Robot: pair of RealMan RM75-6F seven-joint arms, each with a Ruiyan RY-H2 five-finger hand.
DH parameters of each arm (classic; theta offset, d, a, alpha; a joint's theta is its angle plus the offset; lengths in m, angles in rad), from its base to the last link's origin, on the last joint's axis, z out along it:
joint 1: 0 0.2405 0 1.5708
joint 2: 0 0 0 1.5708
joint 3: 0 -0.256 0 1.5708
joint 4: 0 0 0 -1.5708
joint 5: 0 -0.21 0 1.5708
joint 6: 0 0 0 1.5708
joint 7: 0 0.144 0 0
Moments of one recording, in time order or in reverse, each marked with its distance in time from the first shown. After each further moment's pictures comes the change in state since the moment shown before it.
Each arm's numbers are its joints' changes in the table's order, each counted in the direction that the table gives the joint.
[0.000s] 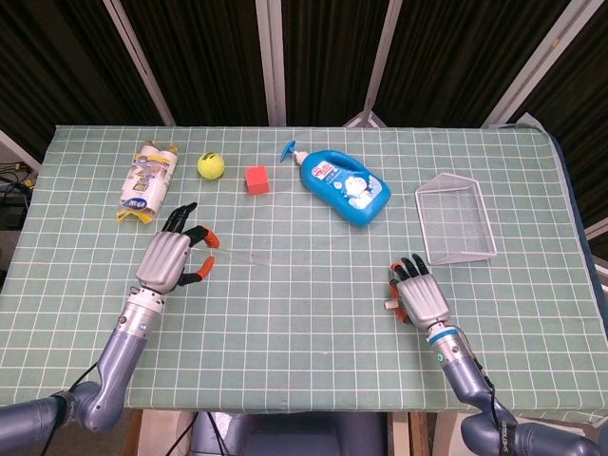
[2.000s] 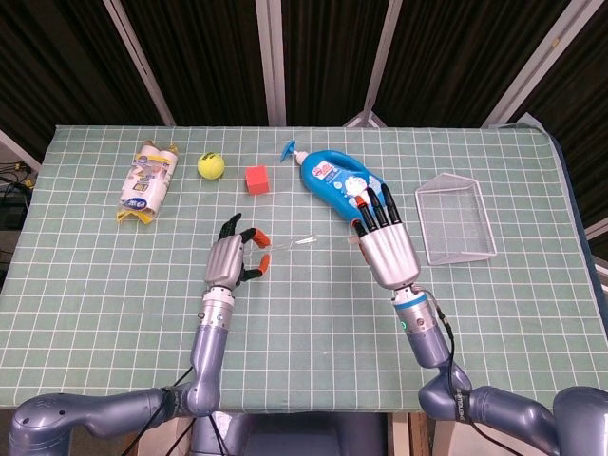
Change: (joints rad) left arm -0.160 0.506 0.217 0.280 0.340 0.033 0.112; right arm 0.170 0.153 -0.177 0.105 0.210 0.313 -0.201
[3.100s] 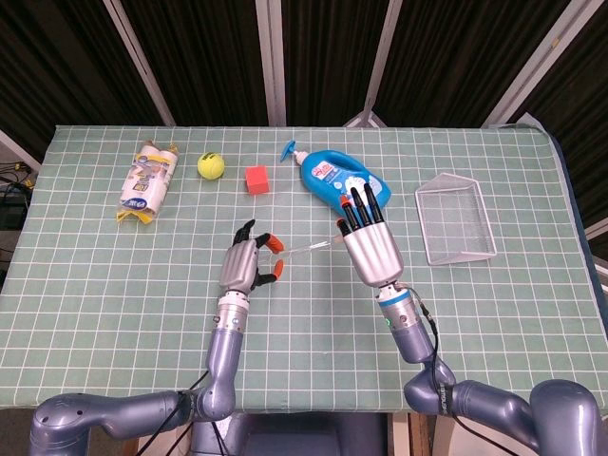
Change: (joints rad) left arm -0.036 0.077 0.027 0.019 0.040 0.014 0.028; right arm 0.048 0.068 -0.003 0.073 -0.011 -0.009 -0.028
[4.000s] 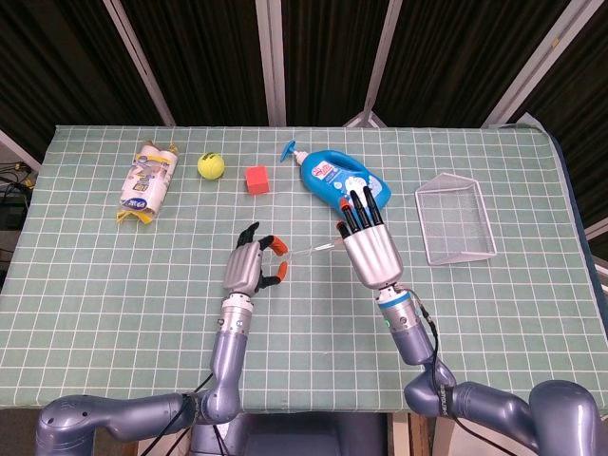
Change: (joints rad) left arm -0.003 0.027 0.009 0.005 -0.006 0.008 0.006; right arm -0.002 0.005 0.011 0.000 -0.005 0.001 0.006
